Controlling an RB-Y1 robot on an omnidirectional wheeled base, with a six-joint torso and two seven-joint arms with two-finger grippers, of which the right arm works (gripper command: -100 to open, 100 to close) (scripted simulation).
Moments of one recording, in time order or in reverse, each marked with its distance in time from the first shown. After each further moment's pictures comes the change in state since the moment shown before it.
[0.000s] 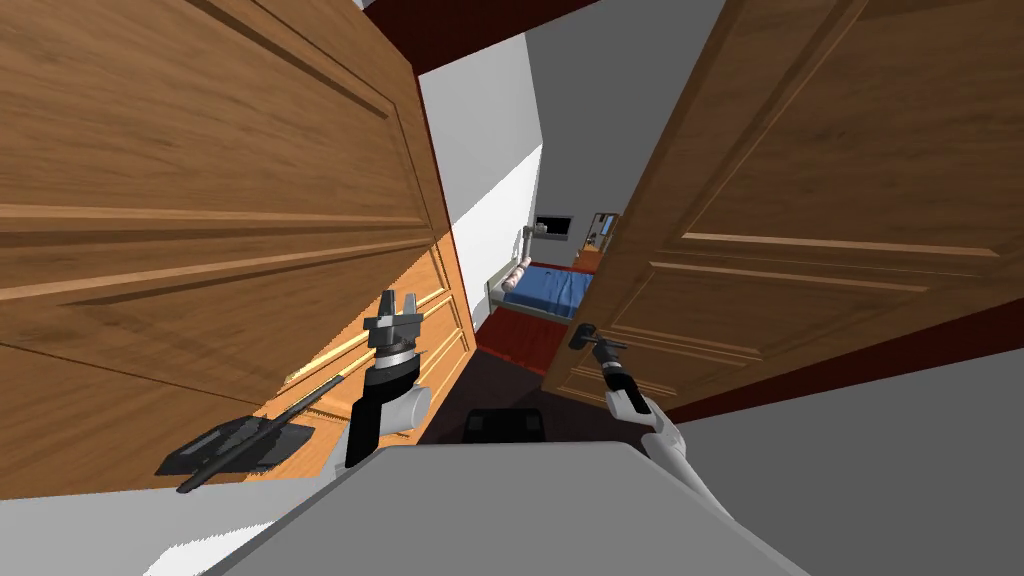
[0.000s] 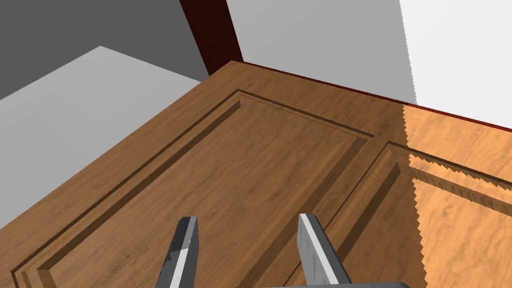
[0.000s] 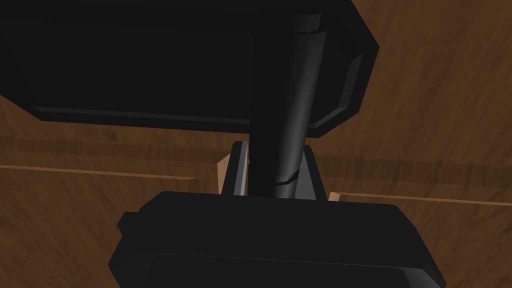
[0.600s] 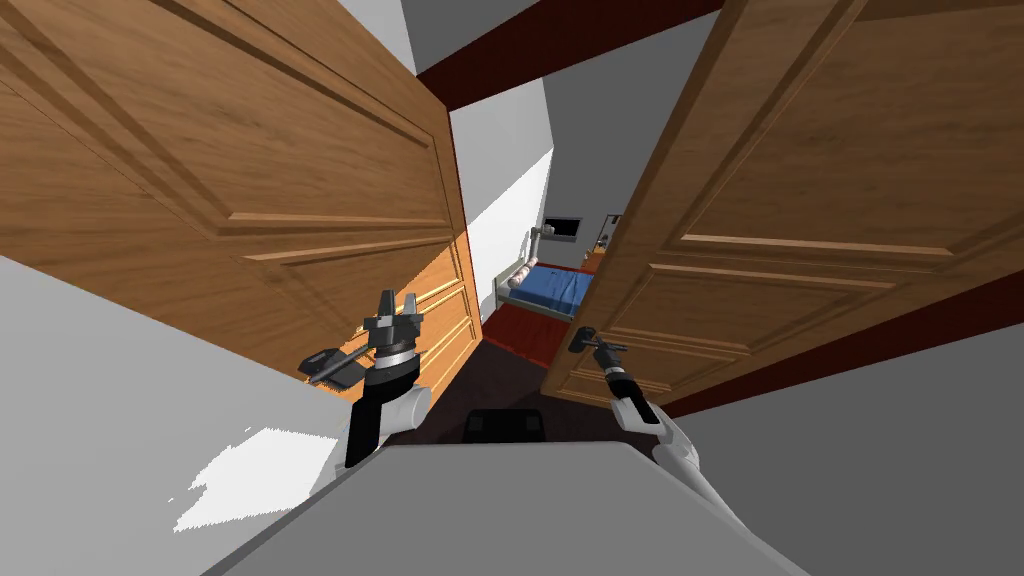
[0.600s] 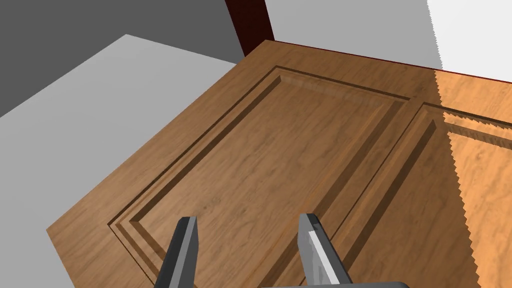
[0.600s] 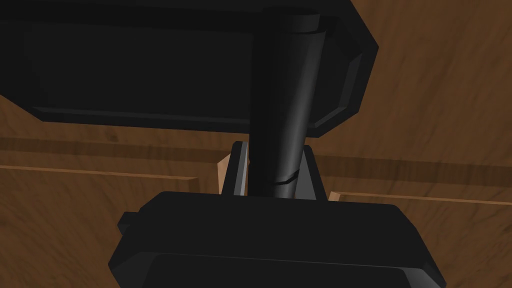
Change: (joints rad) arm 0.055 -0.054 0.053 -0.019 -0.003 -0.045 -0.054
